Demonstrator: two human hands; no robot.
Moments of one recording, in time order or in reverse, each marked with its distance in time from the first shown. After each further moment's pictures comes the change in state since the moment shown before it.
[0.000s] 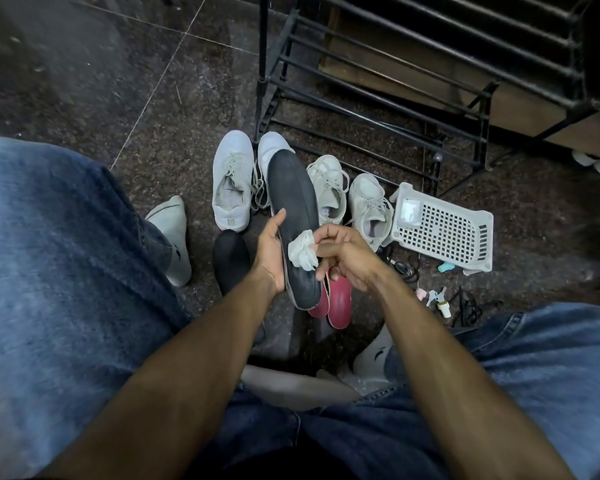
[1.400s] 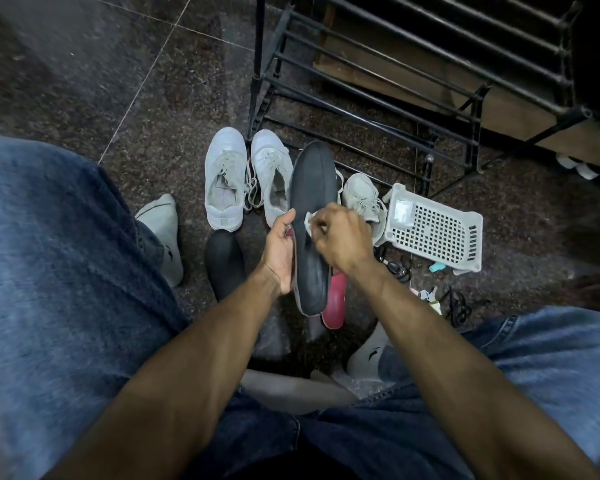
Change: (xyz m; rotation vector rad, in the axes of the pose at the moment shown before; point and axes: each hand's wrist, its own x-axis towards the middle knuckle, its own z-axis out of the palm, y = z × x) left_hand 0.013 -0.007 0.006 -0.020 -0.071 -0.041; right_hand 0.006 -0.029 0.019 -1.203 0.475 -0.316
